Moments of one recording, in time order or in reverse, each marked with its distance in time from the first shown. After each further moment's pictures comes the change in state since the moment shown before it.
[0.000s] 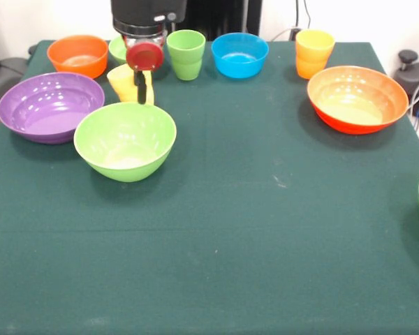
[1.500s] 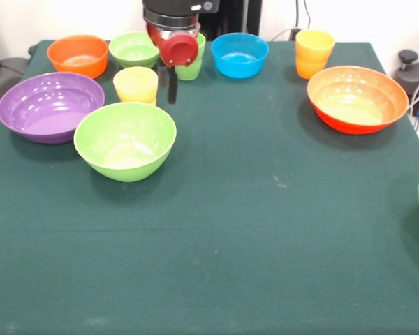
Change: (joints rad) arm 0.101 -0.043 0.006 -0.004 -0.002 0.000 0.000
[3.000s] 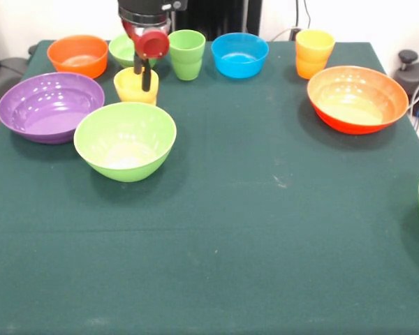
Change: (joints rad) arm -0.106 0.029 -0.002 0.063 -0.152 -0.047 0.000
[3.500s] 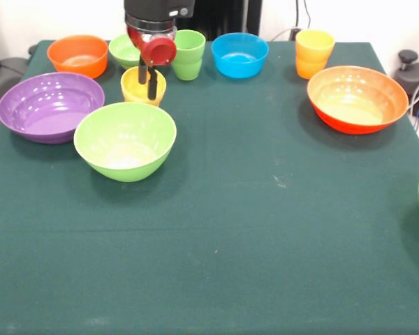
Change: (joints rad) arm 0.011 0.020 0.001 -0.001 -0.007 -0.076 0.000
